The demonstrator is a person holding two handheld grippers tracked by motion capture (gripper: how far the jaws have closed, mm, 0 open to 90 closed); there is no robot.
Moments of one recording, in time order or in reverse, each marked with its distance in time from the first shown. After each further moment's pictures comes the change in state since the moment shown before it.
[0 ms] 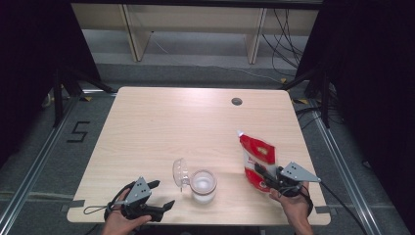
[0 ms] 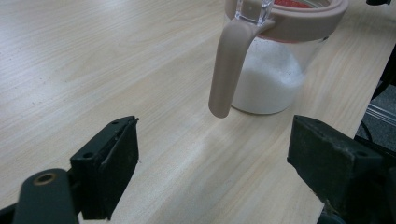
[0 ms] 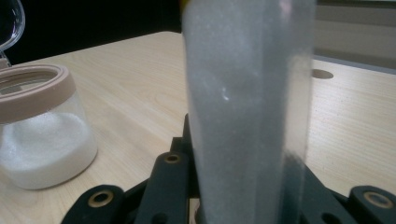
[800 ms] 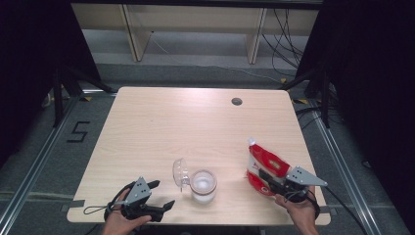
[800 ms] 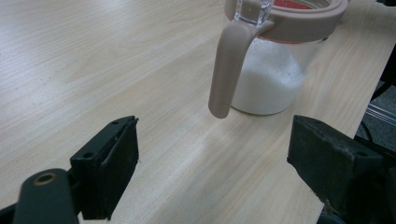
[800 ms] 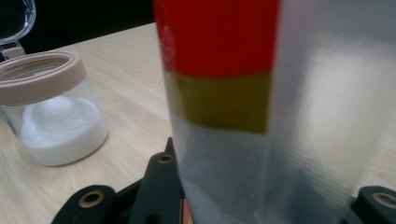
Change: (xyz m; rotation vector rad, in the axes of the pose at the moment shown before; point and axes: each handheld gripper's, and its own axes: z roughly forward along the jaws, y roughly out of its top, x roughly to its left) left arm 0.000 0.000 0.000 0.006 0.000 0.013; right arm 0.001 -0.005 -0.018 0.034 0.004 0.051
